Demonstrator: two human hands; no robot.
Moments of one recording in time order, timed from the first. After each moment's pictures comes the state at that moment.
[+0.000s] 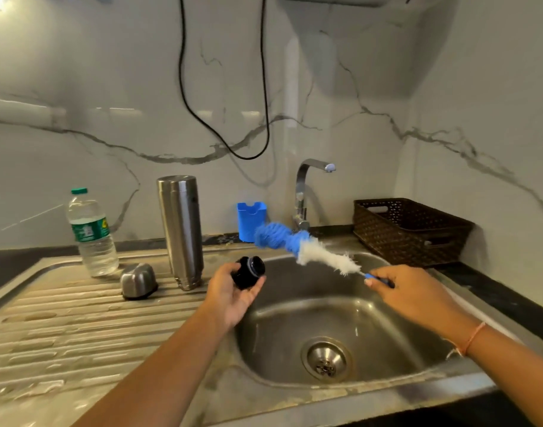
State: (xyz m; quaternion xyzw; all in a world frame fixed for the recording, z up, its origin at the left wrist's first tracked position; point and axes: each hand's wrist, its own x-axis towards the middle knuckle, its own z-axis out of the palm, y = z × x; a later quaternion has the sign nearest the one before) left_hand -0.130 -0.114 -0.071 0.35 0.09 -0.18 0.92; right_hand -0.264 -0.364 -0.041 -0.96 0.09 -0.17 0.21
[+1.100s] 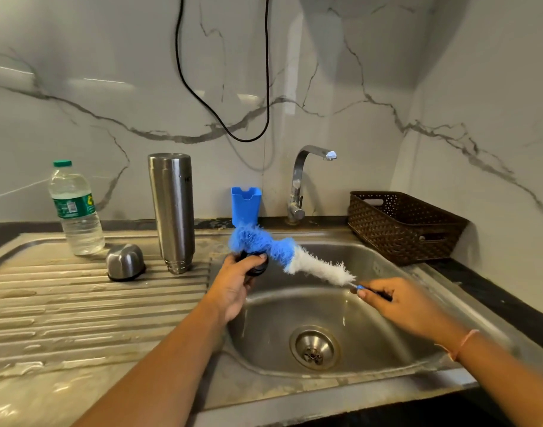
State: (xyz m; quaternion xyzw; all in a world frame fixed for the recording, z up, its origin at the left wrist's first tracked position) left_hand -0.124 -0.134 -0.098 0.52 -0.05 -0.15 0.84; right_hand -0.268 -0.367 -0.061 -0.95 0.02 -0.11 0.29
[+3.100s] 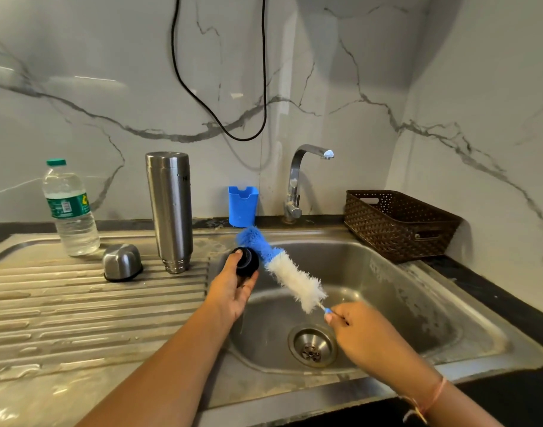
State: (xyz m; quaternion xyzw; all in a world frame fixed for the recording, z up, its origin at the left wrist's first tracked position) left_hand -0.131 -0.135 -0.094 0.33 0.14 -0.15 0.92; right_hand -0.289 -0.283 -0.072 -0.94 0.15 -0.04 0.30
